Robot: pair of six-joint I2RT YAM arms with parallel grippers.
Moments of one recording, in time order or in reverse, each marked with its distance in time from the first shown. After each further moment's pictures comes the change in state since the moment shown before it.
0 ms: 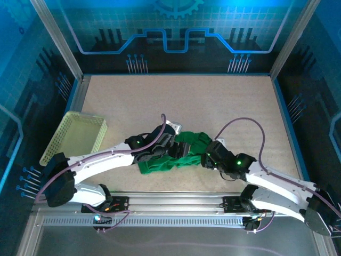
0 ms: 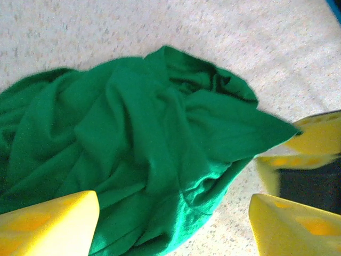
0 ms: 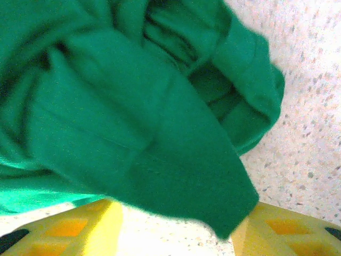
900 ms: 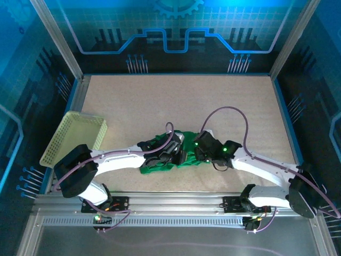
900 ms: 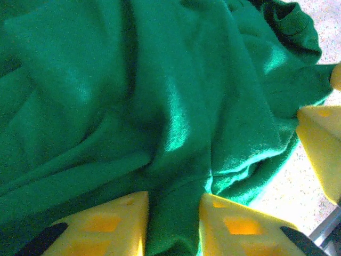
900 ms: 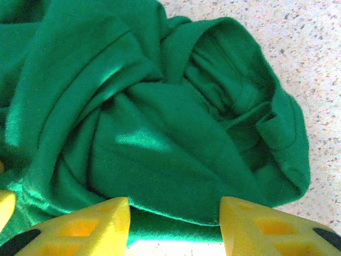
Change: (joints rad) left arm -0.021 0.156 -0.087 0.142 0.071 -0.127; right arm 0.001 0.286 0.192 -0.018 0.027 -0.170
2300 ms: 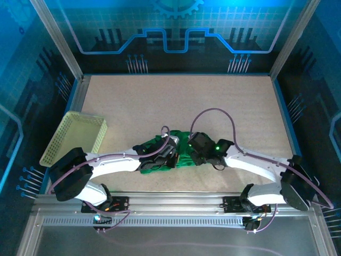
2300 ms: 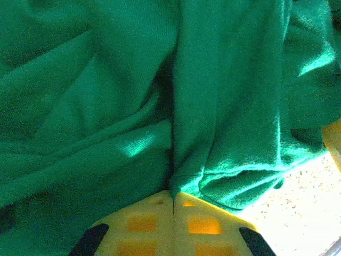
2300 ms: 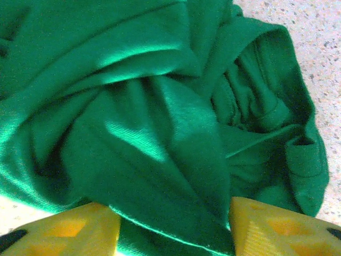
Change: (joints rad) left arm 0.000 -0.063 -0.089 -0.004 -0.054 0.035; right arm 0.047 0.096 0.051 -0.047 0.008 -0.257
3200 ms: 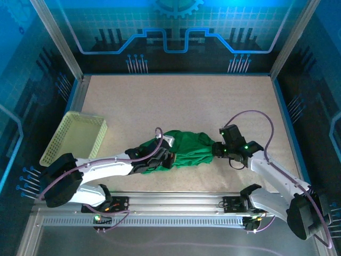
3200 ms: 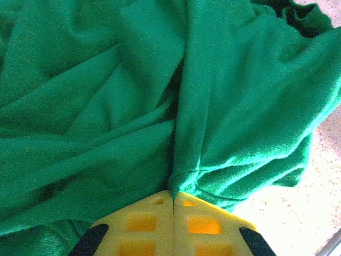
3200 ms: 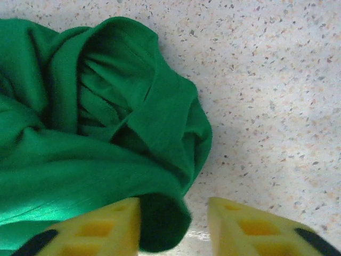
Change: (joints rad) left arm 0.011 -0.109 -0.101 0.088 -0.016 0.016; right arm -0.447 -0.282 -0.190 0.066 -0.295 0.134
